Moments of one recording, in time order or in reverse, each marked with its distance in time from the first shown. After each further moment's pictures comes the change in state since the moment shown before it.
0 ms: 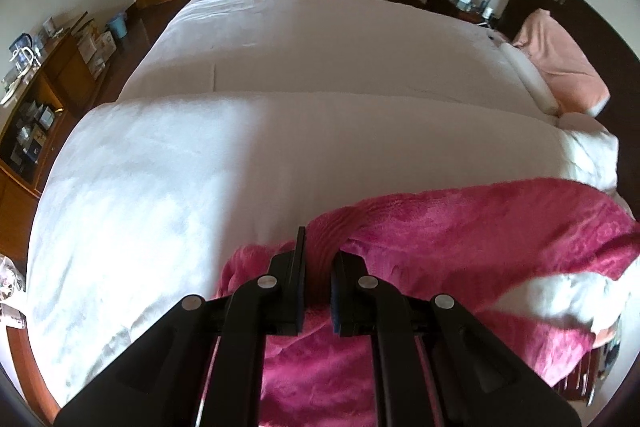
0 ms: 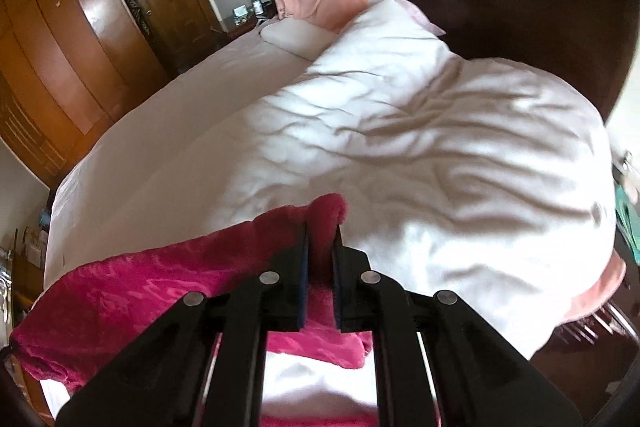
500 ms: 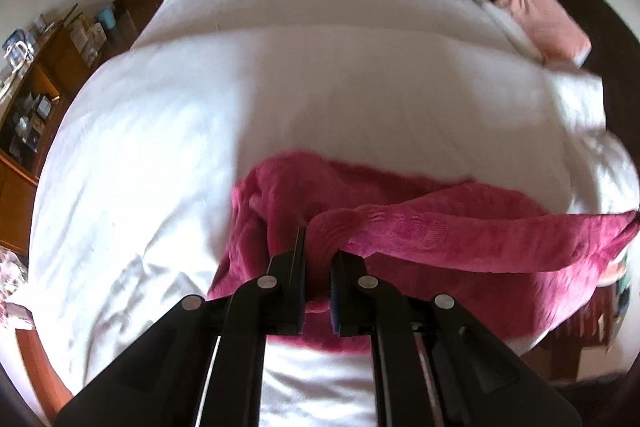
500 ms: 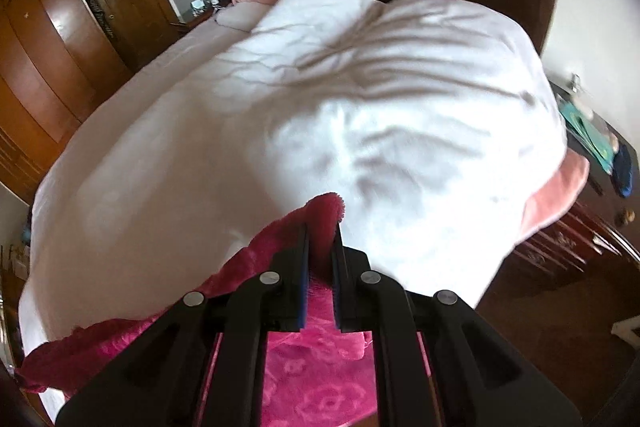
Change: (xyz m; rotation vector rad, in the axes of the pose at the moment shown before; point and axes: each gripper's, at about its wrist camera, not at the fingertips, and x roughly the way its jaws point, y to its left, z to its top) left arm -0.030 0.027 -0.129 0.084 0.093 -0.012; right arm -0.052 -0.050 -0.132 0.097 0.035 -0.114
